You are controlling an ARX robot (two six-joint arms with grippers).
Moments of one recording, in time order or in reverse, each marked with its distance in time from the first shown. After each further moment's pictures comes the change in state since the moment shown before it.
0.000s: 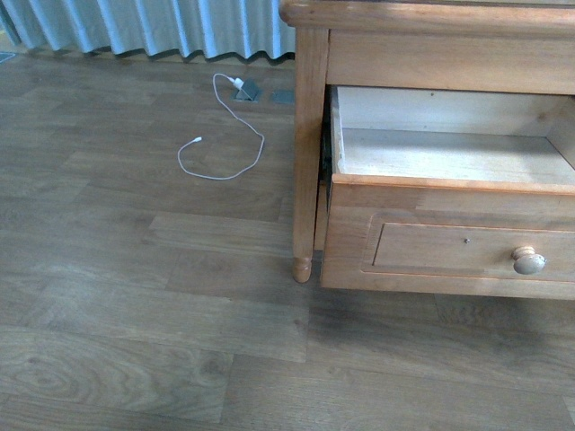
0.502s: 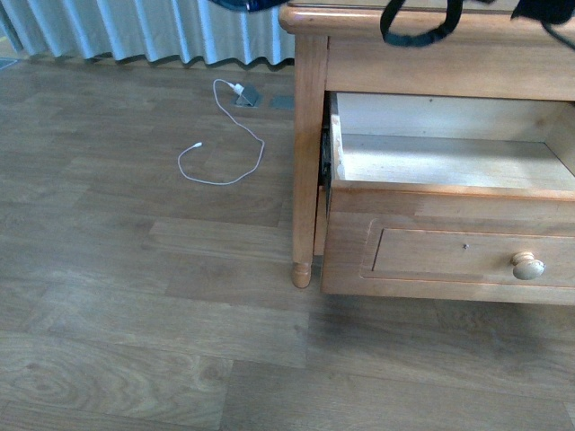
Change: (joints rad) left arm -0.142 -0.170 -0.315 0.001 0.329 0.190; right arm 0.000 0.000 0.000 0.000 0.000 0.000
